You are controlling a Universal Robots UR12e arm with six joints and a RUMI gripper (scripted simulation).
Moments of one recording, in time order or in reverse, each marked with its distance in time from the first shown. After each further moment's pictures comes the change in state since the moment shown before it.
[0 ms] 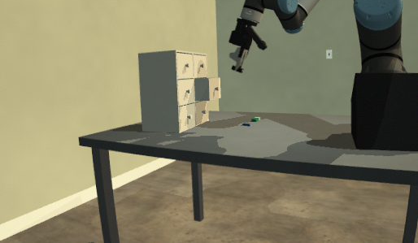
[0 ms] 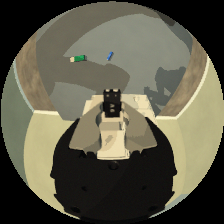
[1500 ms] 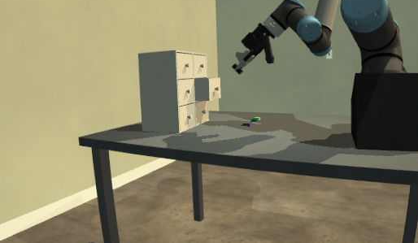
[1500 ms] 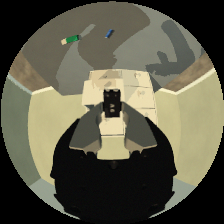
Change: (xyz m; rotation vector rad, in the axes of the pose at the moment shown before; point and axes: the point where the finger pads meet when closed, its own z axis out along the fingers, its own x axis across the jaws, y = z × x) arm 0.000 -0.003 0.000 -0.463 0.001 0.000
